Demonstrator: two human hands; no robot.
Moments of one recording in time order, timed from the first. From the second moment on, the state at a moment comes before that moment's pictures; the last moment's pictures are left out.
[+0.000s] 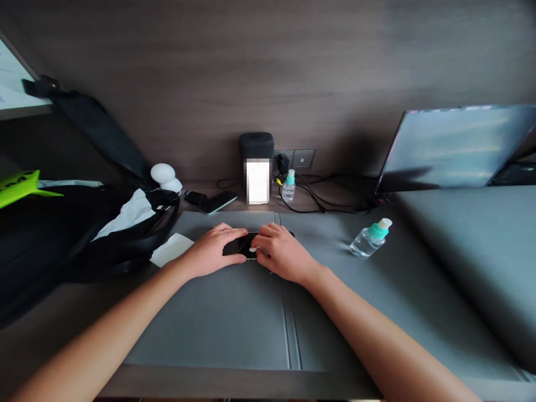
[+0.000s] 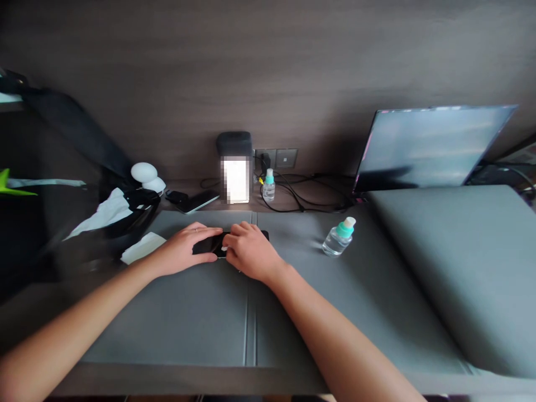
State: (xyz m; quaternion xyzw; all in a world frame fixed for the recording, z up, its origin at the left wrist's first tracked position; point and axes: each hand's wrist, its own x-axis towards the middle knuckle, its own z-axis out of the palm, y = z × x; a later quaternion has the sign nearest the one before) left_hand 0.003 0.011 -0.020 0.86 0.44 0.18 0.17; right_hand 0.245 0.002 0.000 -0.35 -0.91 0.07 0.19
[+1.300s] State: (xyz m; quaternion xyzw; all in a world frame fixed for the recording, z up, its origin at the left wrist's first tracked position) left_hand 0.002 0.010 -0.019 0.86 0.44 0.18 0.18; right_hand 0.253 0.006 0.002 -0.40 -0.90 0.02 0.17
